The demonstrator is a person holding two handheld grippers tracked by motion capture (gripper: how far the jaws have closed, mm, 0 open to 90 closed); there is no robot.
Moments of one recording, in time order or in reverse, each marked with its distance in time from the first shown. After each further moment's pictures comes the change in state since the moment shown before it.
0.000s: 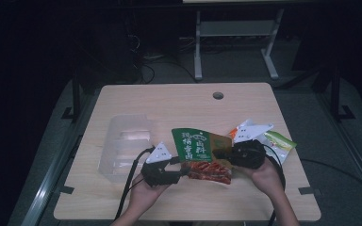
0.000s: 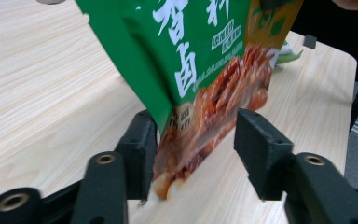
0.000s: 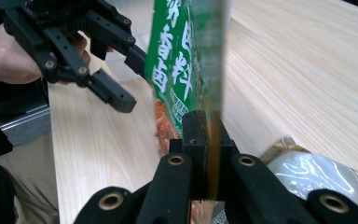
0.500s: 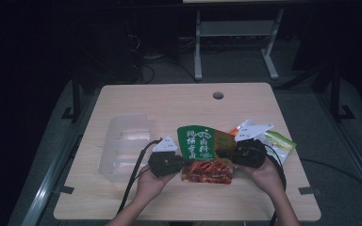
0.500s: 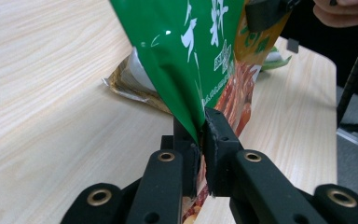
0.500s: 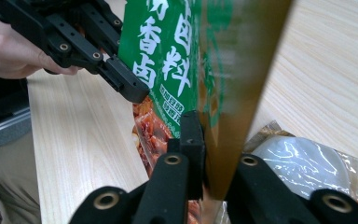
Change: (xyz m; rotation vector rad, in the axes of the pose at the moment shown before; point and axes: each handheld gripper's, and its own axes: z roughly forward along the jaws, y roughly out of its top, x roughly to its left) left arm 0.019 0.012 0.024 0.021 -0.119 -0.025; right arm -0.010 -0.009 0.005 0.031 -0.048 0.030
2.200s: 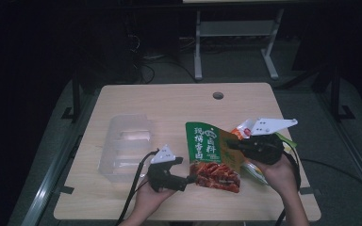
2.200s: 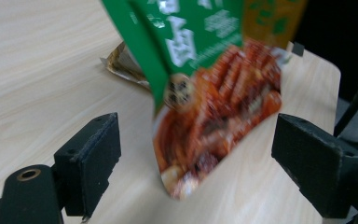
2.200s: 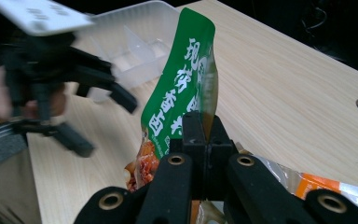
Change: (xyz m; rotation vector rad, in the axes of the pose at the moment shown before) left arm -0.013 -0.015 0.005 -0.003 0.066 -0.079; right arm 0.009 0.019 -0.051 -0.094 -0.082 -0.022
